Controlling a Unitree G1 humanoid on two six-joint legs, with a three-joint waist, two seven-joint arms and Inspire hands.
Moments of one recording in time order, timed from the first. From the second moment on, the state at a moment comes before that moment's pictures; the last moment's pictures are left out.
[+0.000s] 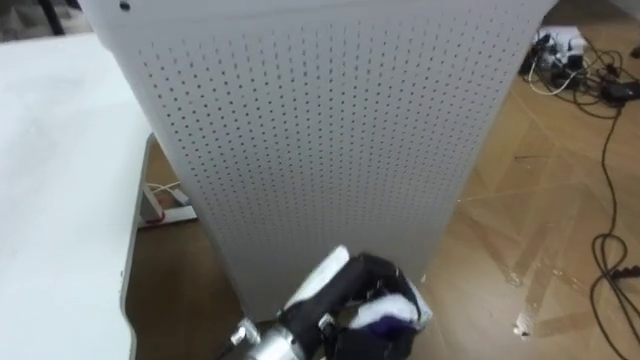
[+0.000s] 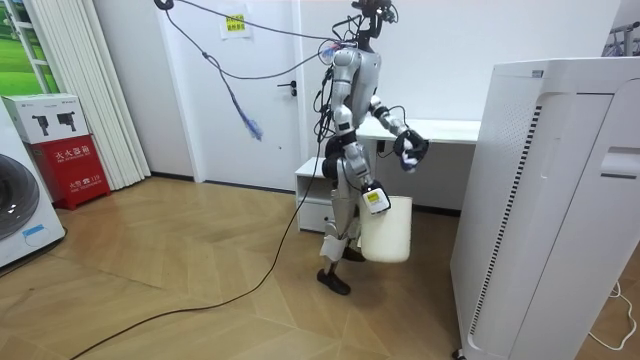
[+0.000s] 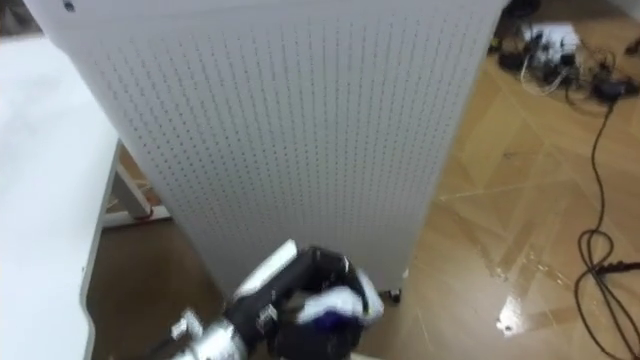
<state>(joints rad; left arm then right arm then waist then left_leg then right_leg) -0.12 0.25 -0.60 0.29 0.10 -0.21 -0.08 -0.17 -0.25 0.39 1.10 0.21 -0.11 0.10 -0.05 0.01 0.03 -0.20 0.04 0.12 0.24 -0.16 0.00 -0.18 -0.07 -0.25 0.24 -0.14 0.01</state>
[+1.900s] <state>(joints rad) -0.12 0.21 -0.61 0.81 0.21 -0.25 -0.15 -0.23 -0.23 0.41 1.16 0.27 -0.13 0.14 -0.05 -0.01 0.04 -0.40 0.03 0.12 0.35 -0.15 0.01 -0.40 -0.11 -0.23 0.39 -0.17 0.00</state>
